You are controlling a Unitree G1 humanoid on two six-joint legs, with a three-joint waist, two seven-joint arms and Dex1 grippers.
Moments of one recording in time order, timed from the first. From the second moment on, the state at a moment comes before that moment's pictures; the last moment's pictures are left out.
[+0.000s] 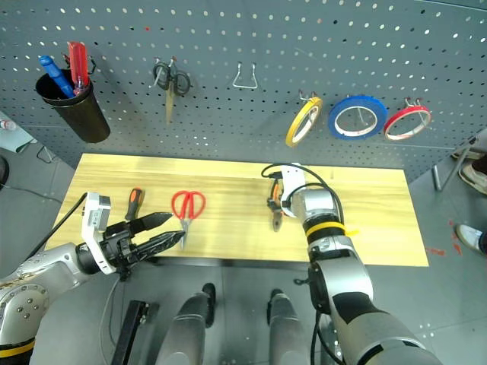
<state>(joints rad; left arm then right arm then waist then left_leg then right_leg) 0.00 0.68 0.31 -0.46 -0.95 0.77 -0.75 -1.00 -0.15 -0.07 0.87 0.08 0.80 0.13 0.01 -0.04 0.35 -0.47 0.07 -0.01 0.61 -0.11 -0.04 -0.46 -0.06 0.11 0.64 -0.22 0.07</state>
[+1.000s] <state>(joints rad) -0.18 0.57 0.40 -0.44 -1.29 0.79 -0.50 -0.72 -0.32 0.03 -0.47 0.29 0.76 0.52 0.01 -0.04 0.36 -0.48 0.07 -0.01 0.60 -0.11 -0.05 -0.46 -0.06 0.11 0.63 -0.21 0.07</state>
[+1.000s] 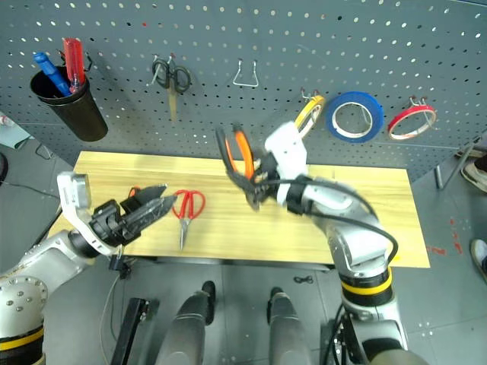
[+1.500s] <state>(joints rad) -0.51 0.49 0.40 -0.30 -1.36 0.70 -0.33 -1.12 -0.22 0.04 0.24 0.03 -0.01 0.32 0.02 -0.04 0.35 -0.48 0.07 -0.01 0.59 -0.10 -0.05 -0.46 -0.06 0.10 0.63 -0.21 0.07</state>
